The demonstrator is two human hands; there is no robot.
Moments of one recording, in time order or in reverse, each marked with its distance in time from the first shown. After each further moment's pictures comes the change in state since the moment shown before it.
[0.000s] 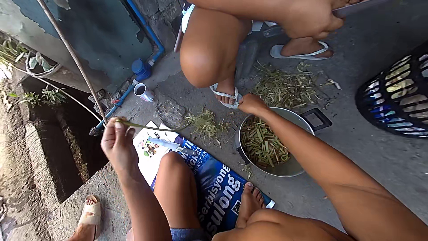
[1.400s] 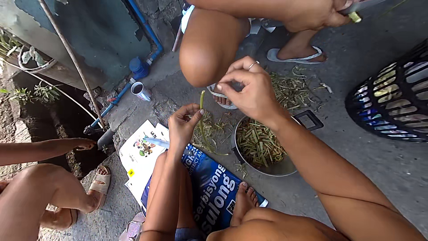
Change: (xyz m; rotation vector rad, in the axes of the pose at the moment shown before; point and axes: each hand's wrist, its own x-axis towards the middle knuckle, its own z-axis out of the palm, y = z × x) left_hand -0.034 -0.028 0.121 0.252 -0.482 -0.063; right_hand -0.126 -0.075 -0.054 0.341 0.726 -0.865
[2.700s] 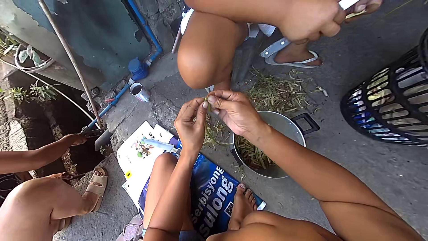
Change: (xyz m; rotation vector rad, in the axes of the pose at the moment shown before) left_hand -0.002 0.015 0.040 -0.173 0.270 0.290; right_hand -0.022 -0.030 0.028 1.097 -0.066 0.688
